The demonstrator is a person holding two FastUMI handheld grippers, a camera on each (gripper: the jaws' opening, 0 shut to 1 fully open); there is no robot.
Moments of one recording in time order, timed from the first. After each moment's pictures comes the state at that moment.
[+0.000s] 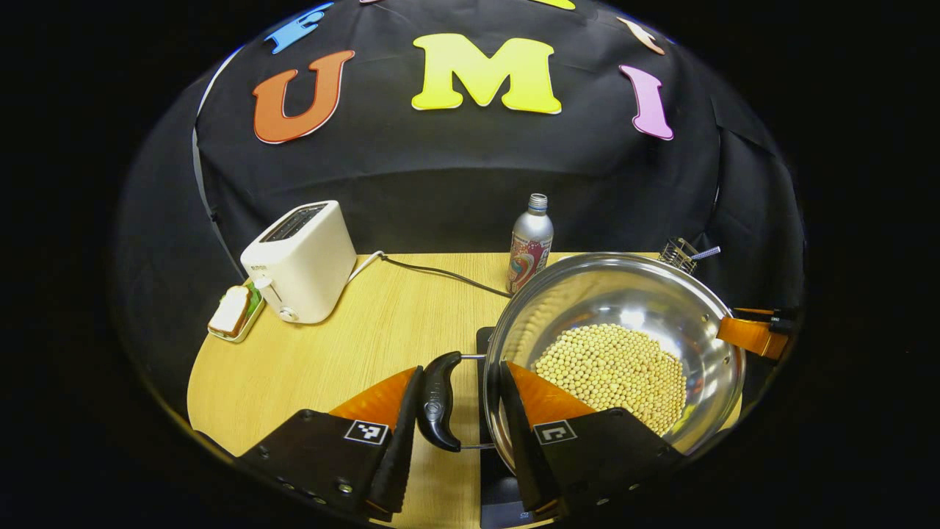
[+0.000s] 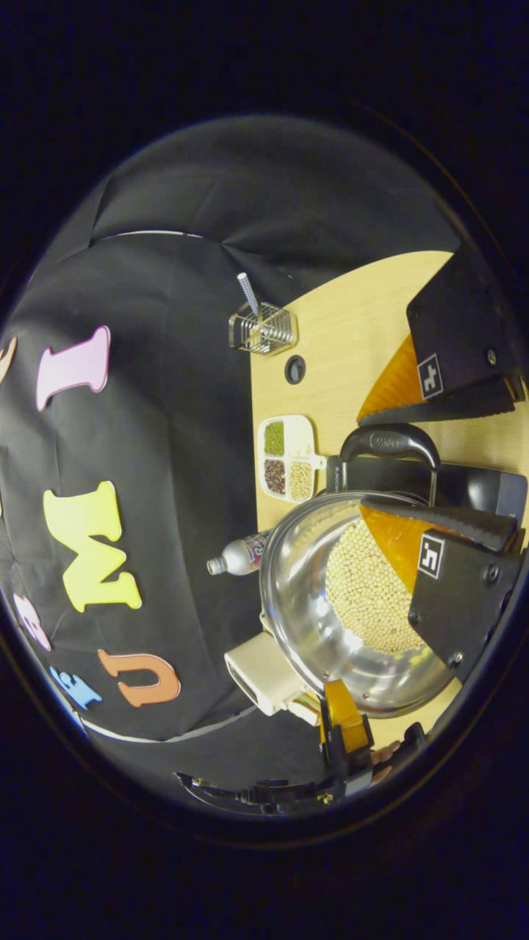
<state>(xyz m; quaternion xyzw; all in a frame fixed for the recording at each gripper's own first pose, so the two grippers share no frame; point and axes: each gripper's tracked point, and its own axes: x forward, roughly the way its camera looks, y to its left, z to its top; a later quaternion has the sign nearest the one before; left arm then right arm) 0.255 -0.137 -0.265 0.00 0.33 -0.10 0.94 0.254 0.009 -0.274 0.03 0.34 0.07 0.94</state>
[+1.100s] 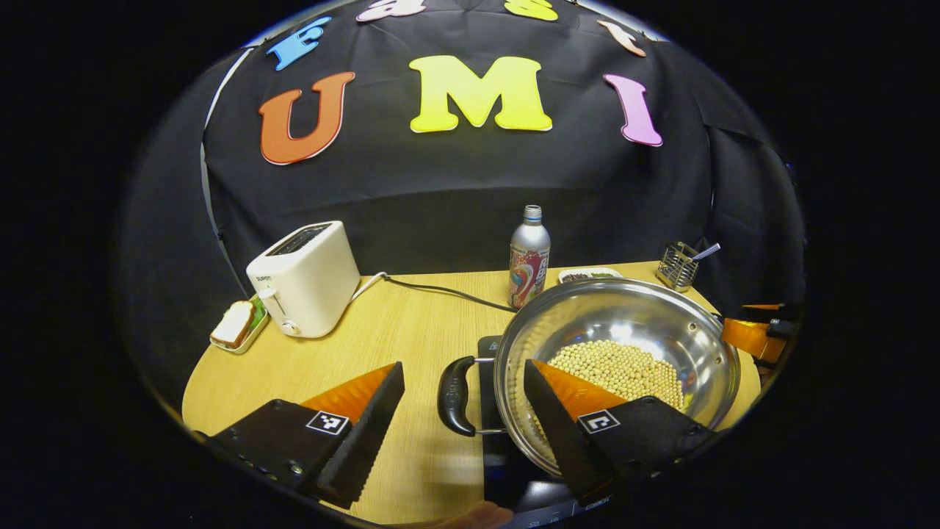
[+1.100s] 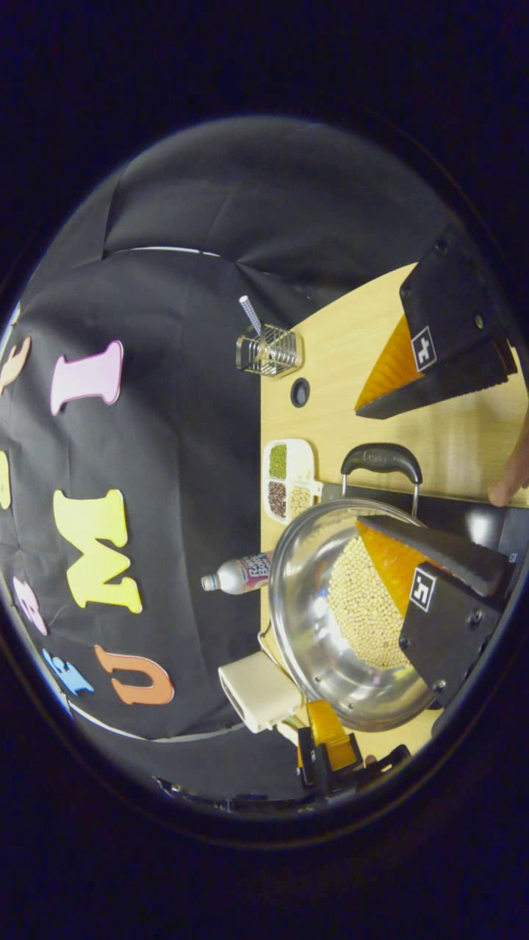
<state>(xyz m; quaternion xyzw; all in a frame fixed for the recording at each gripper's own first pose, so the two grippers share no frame) 0.245 -0.129 -0.262 0.01 0.25 -0.09 0.96 0.240 -0.014 -0.282 0.00 0.28 0.05 0.96</state>
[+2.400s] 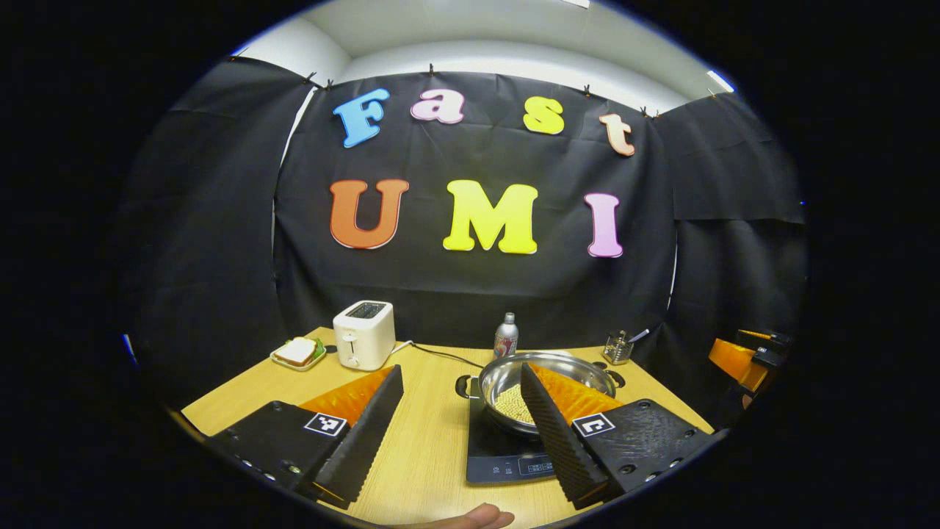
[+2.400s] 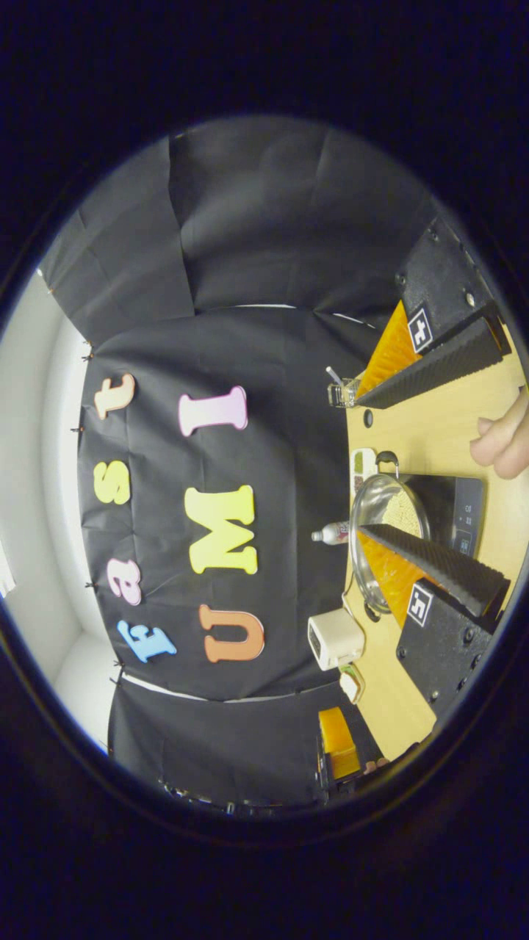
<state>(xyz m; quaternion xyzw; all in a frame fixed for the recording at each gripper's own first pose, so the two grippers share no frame) 0.039 -0.084 -0.084 -0.05 0.05 -0.07 0.99 0.015 -0.020 -0.112 0.02 0.05 0.04 1.00</state>
